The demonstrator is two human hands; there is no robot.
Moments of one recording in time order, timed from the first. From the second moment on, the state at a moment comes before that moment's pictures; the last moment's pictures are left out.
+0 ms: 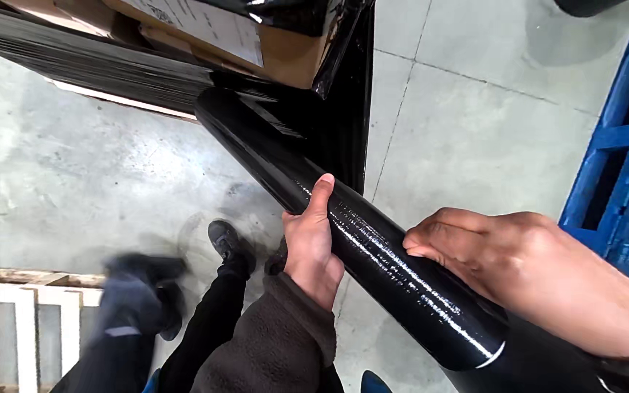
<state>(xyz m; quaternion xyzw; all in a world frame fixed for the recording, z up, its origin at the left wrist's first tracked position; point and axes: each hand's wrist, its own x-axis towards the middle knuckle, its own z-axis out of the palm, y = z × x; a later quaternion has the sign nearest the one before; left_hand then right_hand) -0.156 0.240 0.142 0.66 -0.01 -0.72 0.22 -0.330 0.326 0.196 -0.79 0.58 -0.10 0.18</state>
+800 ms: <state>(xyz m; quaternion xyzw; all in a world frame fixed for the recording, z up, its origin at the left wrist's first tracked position) -0.154 0.213 0.159 0.68 0.03 -0.71 0.19 -0.335 0.308 0.204 -0.80 0.55 -0.11 0.22</state>
